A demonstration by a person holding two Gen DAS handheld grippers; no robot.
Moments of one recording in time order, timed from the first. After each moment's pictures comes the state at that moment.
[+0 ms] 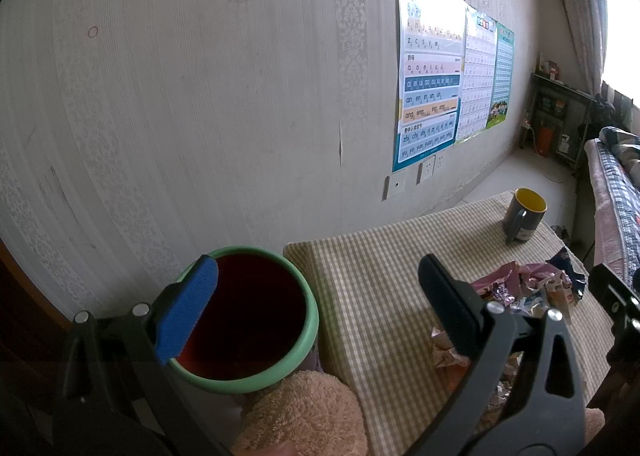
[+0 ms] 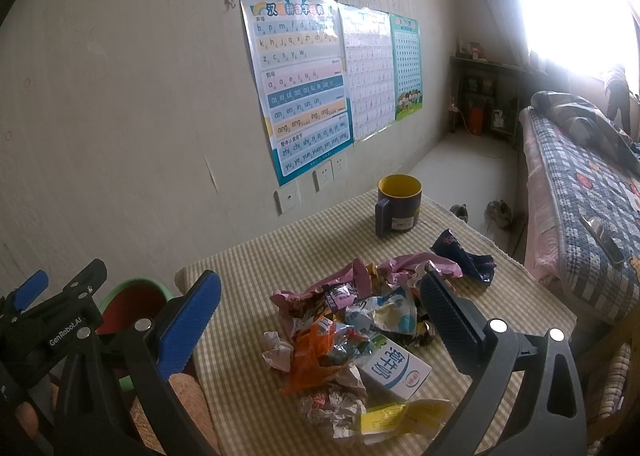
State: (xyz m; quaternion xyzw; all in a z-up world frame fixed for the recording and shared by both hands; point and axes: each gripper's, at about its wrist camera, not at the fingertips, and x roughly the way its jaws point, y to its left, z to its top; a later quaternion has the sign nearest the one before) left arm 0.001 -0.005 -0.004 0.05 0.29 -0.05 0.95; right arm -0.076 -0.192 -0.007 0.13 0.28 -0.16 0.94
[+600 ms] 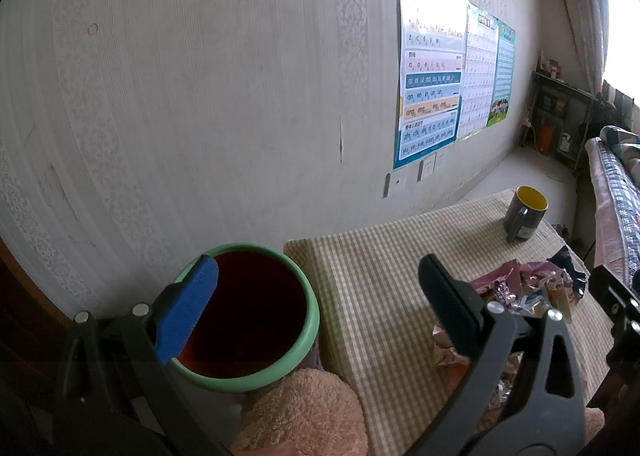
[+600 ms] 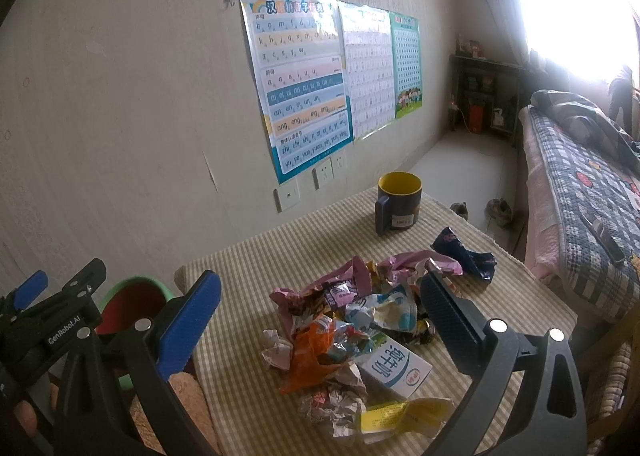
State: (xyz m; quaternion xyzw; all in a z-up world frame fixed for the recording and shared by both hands) left arm 0.002 -0.003 -0.007 0.05 0.29 -0.05 0.95; right arm -0.076 -0.191 -0.012 0.13 0.28 -0.16 0.94
